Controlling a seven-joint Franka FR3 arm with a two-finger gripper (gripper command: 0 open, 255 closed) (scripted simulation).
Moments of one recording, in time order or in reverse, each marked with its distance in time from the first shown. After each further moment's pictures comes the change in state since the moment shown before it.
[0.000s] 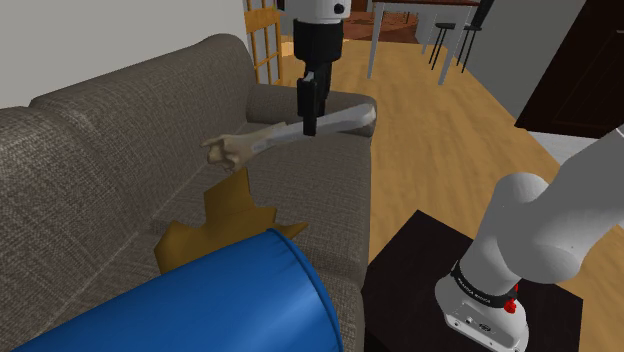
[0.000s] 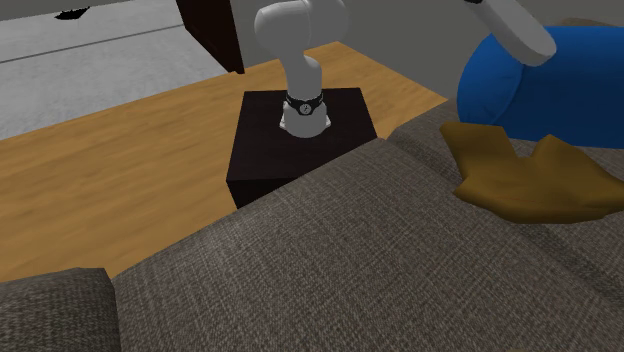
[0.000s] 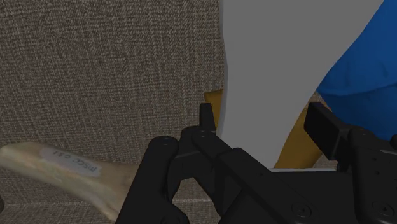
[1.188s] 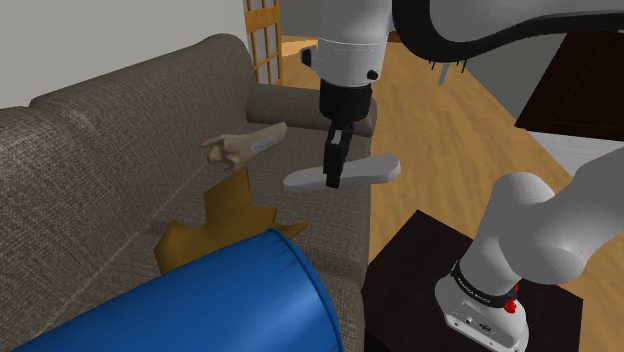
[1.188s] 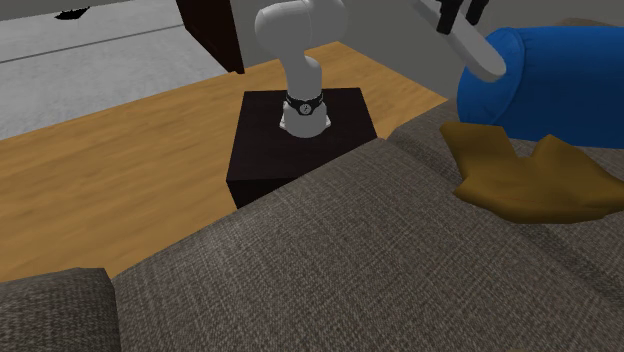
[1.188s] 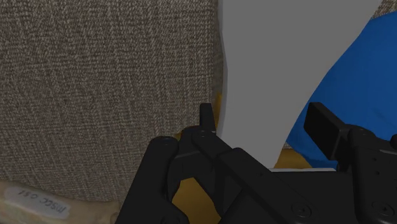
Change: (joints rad) arm 0.051 -0.200 0.063 -0.316 0.065 0.123 0.077
